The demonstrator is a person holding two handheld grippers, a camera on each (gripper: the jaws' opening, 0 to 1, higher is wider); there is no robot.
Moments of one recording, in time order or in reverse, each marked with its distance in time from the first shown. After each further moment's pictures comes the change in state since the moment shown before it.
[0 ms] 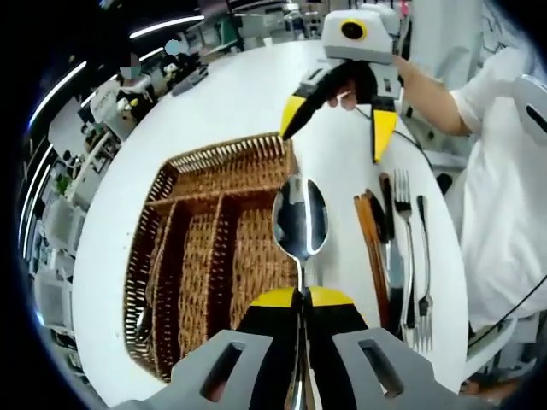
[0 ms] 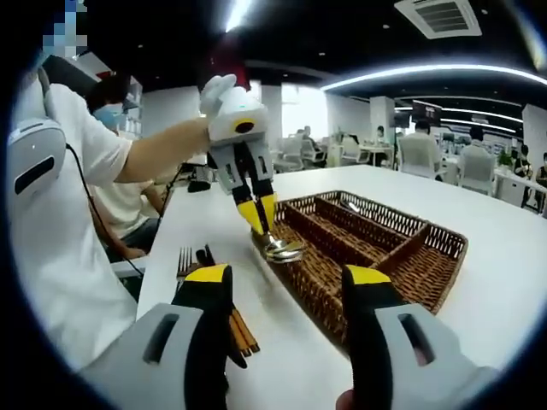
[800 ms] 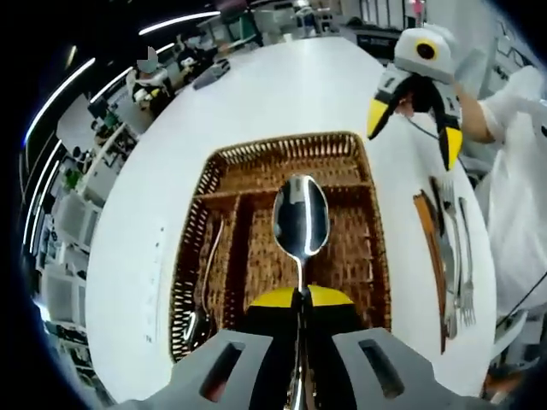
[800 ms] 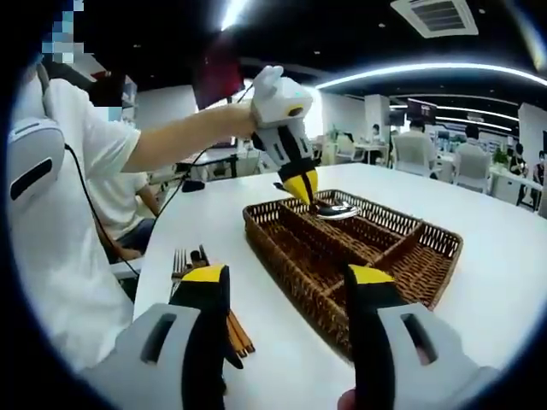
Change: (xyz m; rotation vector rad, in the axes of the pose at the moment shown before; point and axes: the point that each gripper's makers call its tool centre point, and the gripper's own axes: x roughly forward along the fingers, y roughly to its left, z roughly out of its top) left arm -0.002 0.084 -0.003 -0.026 0.020 0.055; right arm 0.000 -0.006 0.002 0.011 0.017 -0.040
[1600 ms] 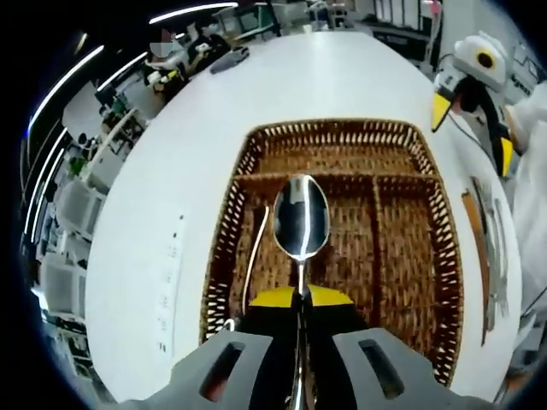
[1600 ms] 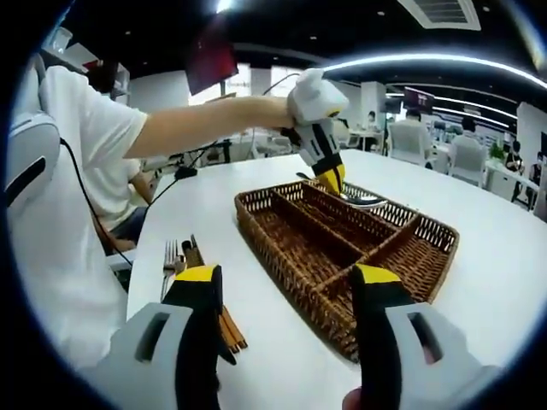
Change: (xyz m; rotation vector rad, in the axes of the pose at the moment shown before) left arm 0.031 0.057 -0.008 -0.041 0.030 0.022; right arm 0.007 -0.004 -0.006 -0.007 0.081 -0.016
